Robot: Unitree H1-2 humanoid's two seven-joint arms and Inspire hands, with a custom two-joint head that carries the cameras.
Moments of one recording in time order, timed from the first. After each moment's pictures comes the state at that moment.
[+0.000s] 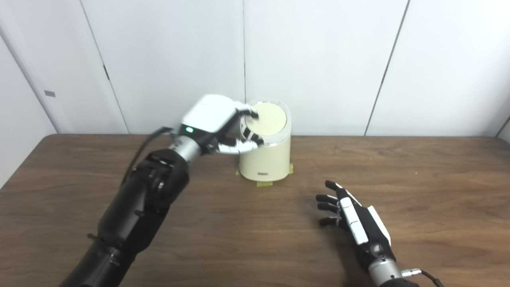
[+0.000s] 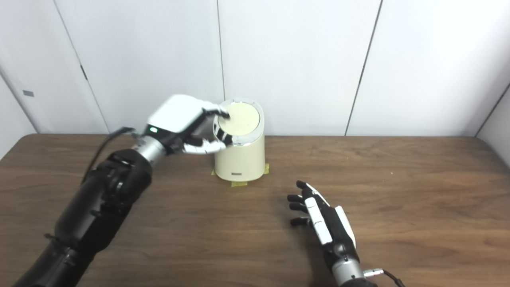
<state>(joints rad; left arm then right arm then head) -0.62 0.32 -0.25 -0.03 0.83 0.02 -0.27 0.01 -0.03 0.07 -0.30 -0.13 0.38 0.03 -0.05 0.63</state>
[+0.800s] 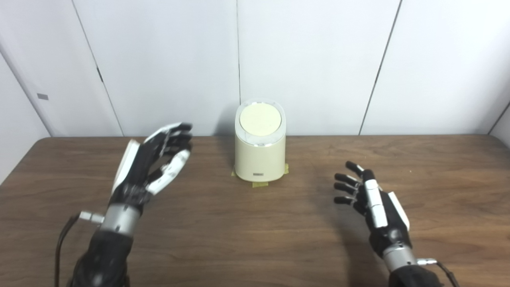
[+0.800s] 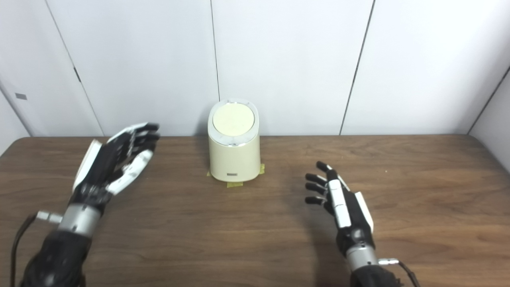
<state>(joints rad) -0.14 0.13 0.11 -0.44 0.29 0.30 -0.20 -0.03 -0.03 -0.06 -0.33 -0.01 0.37 0.01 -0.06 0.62</state>
